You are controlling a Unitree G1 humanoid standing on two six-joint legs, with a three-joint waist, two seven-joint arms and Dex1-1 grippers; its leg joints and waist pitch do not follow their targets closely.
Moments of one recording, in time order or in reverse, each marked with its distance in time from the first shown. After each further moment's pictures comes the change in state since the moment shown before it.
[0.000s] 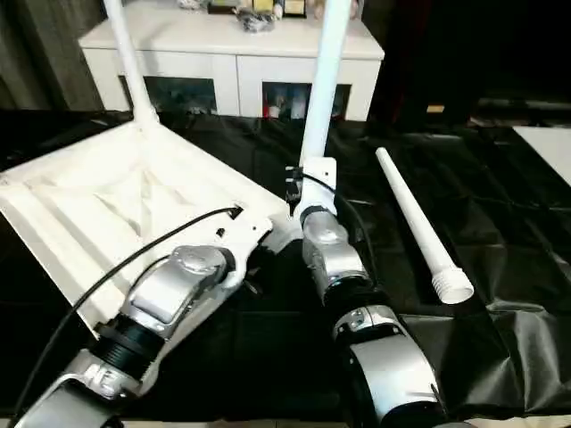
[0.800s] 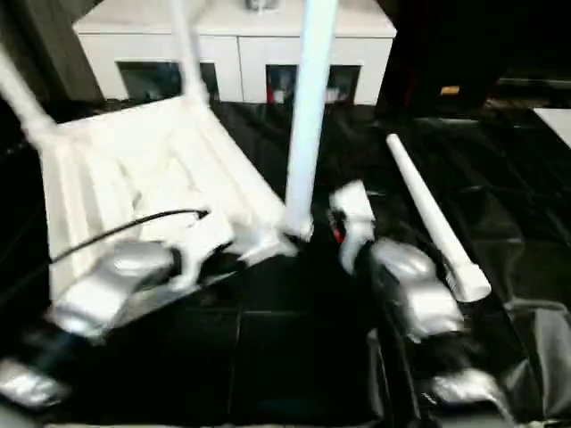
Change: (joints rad) left arm 0.094 0.360 -0.018 -0.130 -0.077 -0.269 -0.441; right arm 0.394 -0.398 0.159 -0.618 0.159 0.240 0.874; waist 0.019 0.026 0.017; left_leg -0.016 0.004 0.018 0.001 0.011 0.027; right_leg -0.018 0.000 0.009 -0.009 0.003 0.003
